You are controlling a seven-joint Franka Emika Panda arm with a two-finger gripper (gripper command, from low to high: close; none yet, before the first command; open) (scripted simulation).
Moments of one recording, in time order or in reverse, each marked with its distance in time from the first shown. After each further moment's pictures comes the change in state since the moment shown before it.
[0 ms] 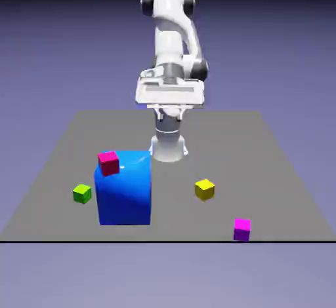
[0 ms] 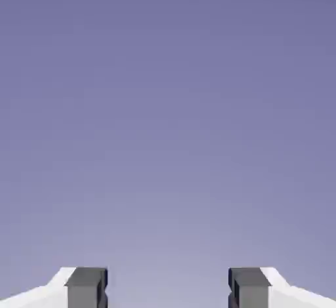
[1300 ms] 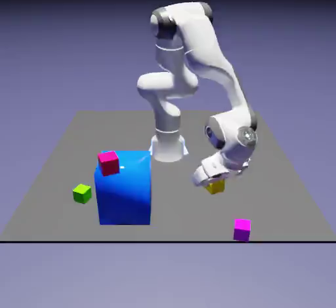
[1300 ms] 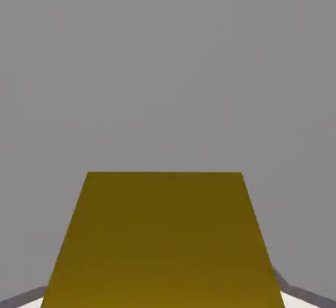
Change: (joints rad) arm 0.032 0.879 0.366 0.489 -0.117 -0.864 0.278
